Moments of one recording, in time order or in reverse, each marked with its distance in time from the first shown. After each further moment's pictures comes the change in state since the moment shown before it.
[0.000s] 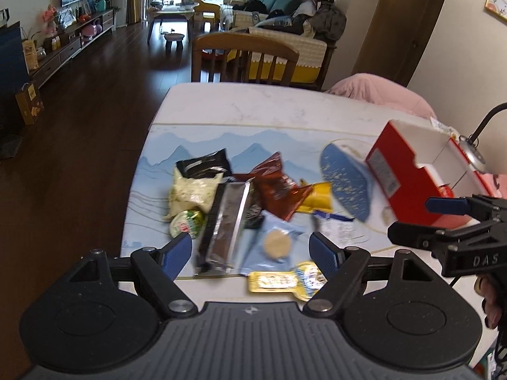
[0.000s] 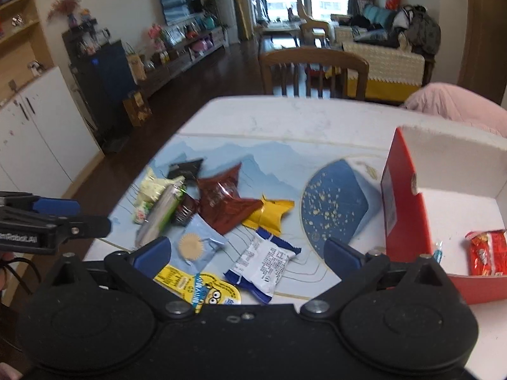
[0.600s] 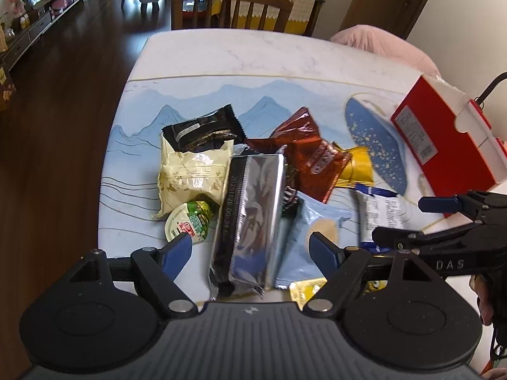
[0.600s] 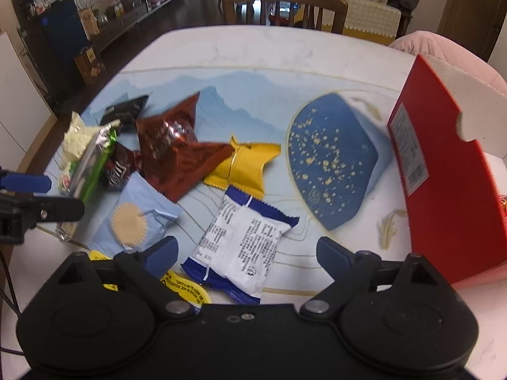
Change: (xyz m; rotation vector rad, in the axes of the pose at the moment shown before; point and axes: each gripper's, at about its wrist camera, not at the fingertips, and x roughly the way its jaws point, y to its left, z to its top) left arm 0.100 0.032 0.014 0.058 0.172 -0.065; right arm 0.102 0.003 -0.016 0.035 0.195 -0.161
